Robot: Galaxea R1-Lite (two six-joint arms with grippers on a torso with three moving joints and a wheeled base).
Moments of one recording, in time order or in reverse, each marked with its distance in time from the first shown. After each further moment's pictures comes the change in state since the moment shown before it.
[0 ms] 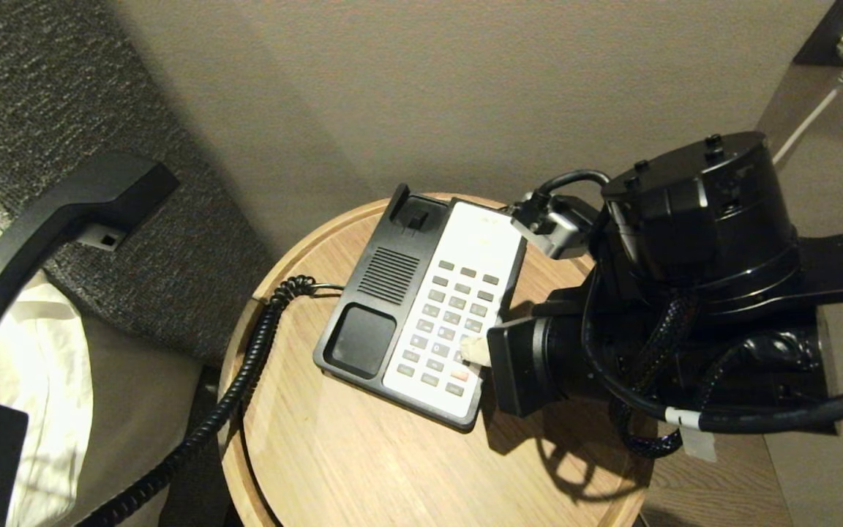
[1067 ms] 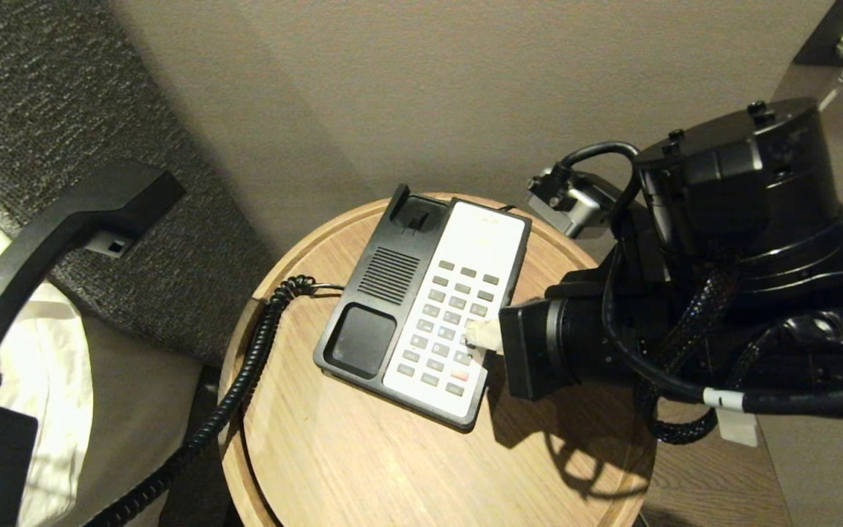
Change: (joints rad) left arm 0.000 0.003 0.011 0.001 0.000 -0.005; right arm -0.001 -0.029 -0.018 0.007 0.011 0.003
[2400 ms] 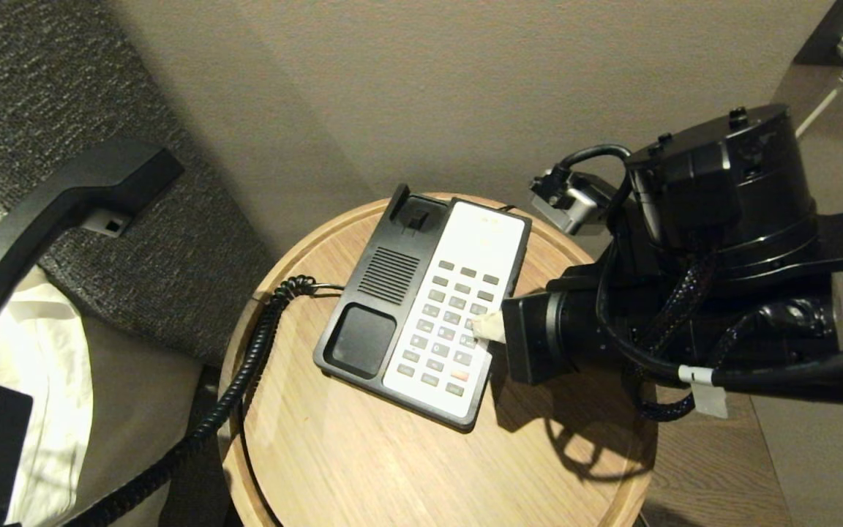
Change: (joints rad) left arm 0.000 0.022 -0.041 0.000 -0.004 0.006; right arm -0.040 0.016 0.000 -0.005 0.002 -0.005
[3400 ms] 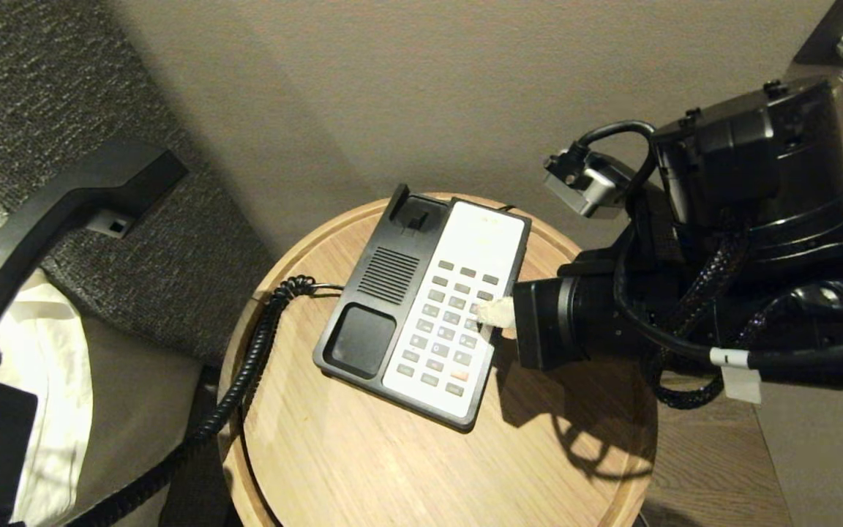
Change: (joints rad) left arm 0.000 0.005 -0.001 0.000 -0.001 0.000; right arm -0.003 -0.024 -0.018 0.015 0.001 0.003
